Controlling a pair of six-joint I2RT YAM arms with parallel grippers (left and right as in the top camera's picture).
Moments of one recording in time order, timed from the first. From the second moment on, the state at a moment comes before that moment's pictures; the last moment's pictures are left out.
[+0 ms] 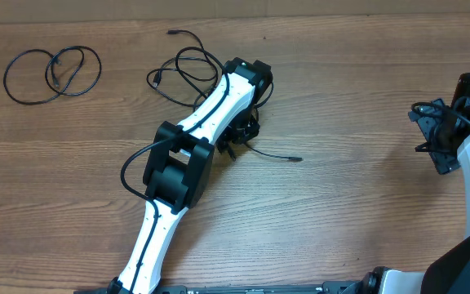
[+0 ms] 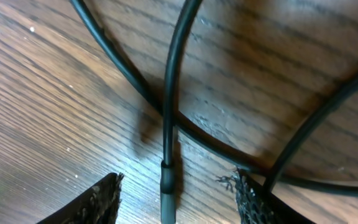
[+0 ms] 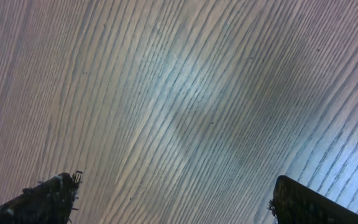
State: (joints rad) left arm -0.53 2.47 2.10 -1.43 -0.05 -1.06; right arm -0.35 1.52 1.22 -0.90 0.09 0.80
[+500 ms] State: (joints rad) left arm -0.48 2.46 2.10 -1.39 0.00 -0.99; right arm -0.35 1.52 1.23 -0.90 0.09 0.80
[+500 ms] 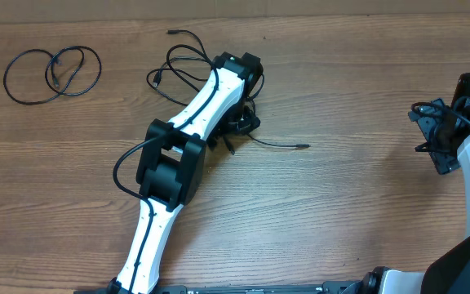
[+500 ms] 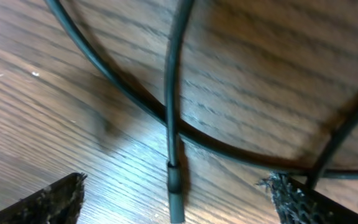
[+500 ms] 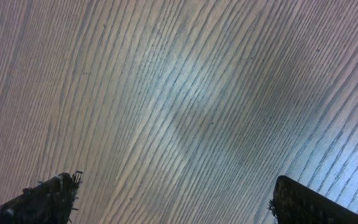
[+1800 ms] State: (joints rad) left arm -0.47 2.33 1.85 -1.04 -0.04 -1.09; right arm -0.35 1.52 1.22 -0.90 0.09 0.80
